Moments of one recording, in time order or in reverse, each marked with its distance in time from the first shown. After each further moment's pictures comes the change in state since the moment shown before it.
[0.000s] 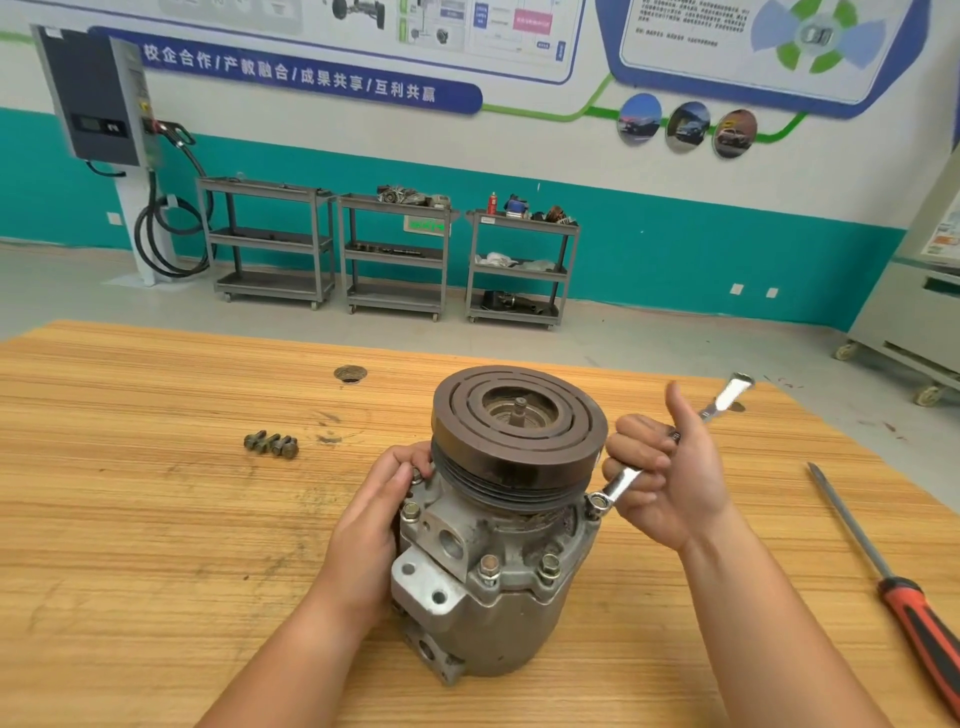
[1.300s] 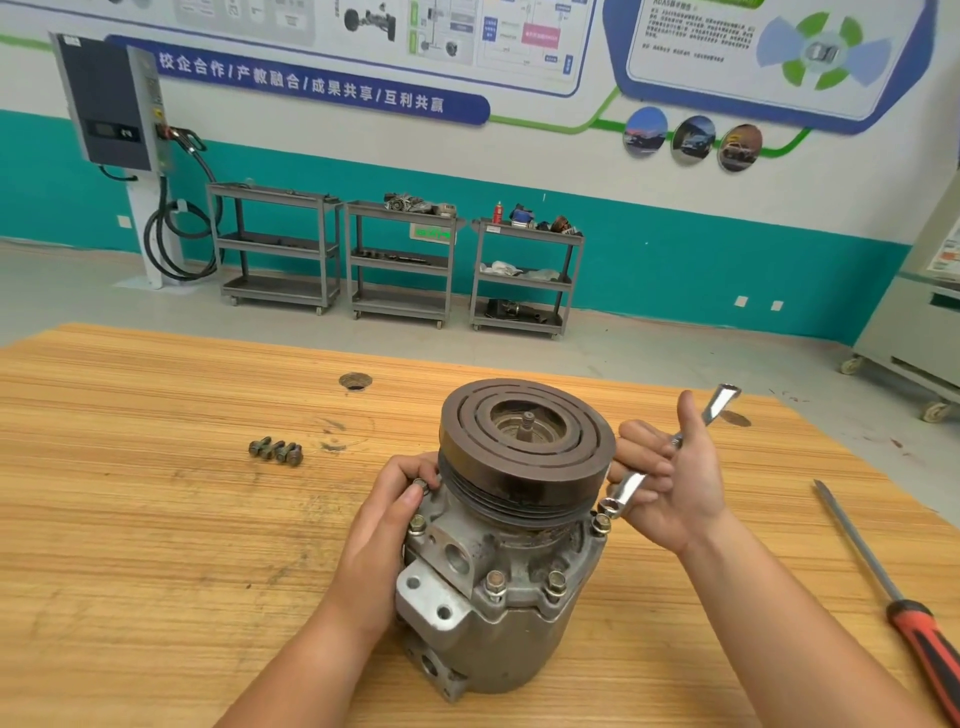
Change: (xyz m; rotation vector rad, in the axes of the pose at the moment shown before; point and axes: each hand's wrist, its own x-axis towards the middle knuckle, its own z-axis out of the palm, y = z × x) left_hand -0.002 -0.004 -0.005 0.293 -0.039 0.167; right_hand 0.017 -0.003 -0.014 0.090 -0.061 0.023
